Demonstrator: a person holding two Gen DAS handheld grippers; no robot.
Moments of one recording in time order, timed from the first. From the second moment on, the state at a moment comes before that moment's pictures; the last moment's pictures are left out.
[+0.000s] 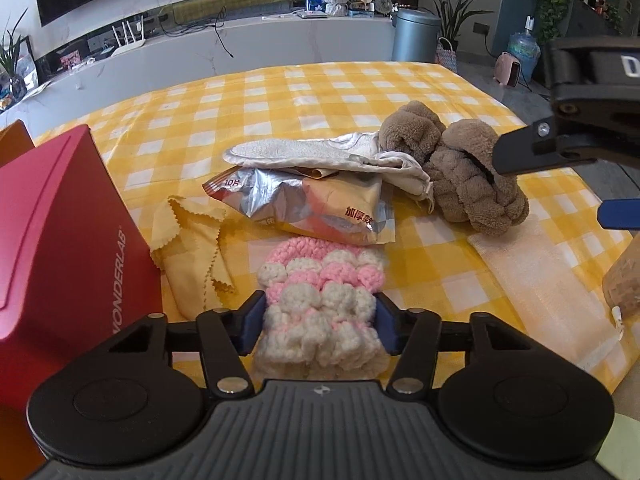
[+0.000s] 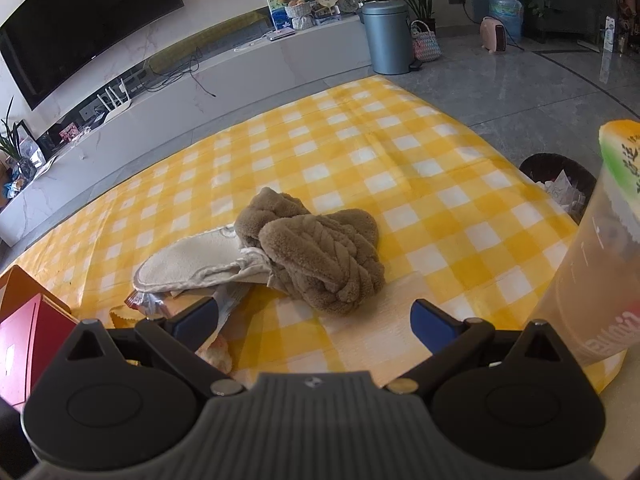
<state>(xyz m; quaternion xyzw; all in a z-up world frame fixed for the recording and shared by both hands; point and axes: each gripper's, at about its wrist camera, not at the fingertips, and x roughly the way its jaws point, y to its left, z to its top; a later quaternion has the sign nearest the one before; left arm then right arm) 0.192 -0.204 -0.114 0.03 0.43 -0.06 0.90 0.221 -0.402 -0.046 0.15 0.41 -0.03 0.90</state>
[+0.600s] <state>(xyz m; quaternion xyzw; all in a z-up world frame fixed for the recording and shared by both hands) 0.164 -0.186 -0.091 0.00 0.42 -0.10 0.90 0.267 -0.389 -0.071 0.09 0.41 -0.05 0.90</state>
